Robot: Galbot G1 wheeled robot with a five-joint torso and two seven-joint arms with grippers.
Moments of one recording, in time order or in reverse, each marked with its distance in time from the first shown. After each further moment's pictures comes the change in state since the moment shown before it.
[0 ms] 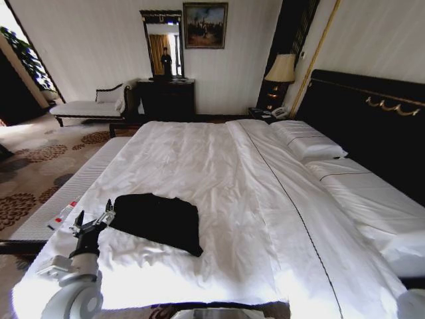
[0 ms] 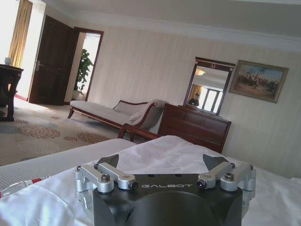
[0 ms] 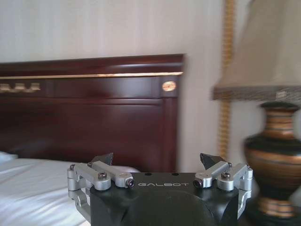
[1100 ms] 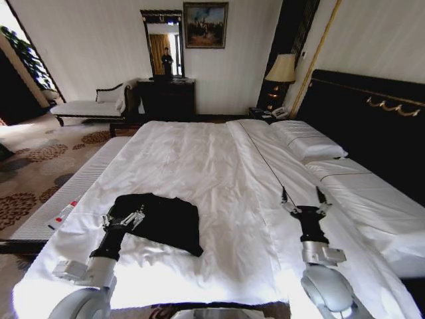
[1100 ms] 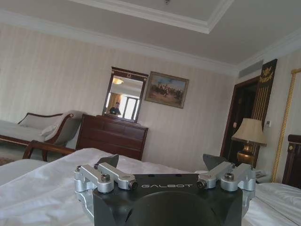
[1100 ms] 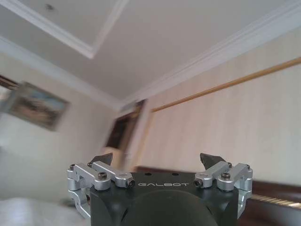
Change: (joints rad) left arm 0.019 0.071 0.073 -0.085 0.033 -0.028 0.283; right arm 0.065 -0.372 -0.468 -0.120 -0.550 0.335 -0.156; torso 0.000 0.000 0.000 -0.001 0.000
